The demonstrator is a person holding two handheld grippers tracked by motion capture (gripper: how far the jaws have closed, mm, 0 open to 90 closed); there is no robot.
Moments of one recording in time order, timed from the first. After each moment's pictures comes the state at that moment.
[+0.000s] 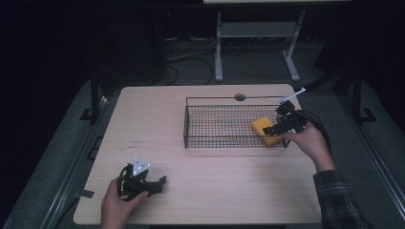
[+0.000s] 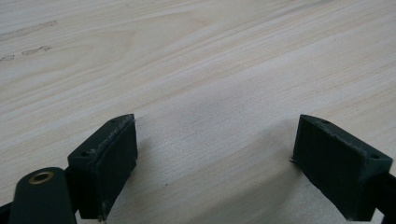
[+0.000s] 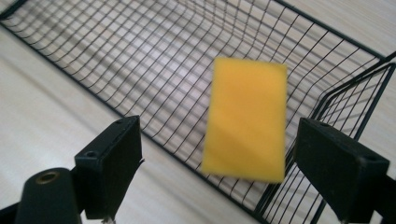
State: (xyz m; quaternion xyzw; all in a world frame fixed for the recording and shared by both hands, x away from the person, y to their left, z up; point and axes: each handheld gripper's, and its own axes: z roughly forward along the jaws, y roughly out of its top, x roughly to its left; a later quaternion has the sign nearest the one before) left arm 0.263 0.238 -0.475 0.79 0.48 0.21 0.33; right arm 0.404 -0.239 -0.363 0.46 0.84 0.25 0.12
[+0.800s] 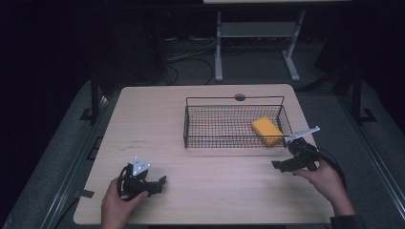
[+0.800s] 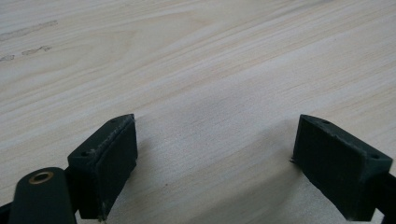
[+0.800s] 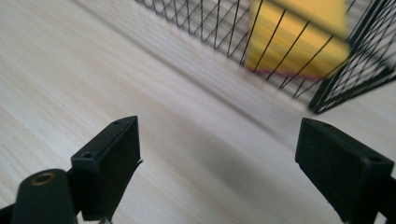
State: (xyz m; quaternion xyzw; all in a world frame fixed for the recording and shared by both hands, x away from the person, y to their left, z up) left arm 0.263 0.238 -0.475 0.79 0.48 0.21 0.33; right arm 0.315 -0.261 -0.413 0.46 0.84 0.26 0.11
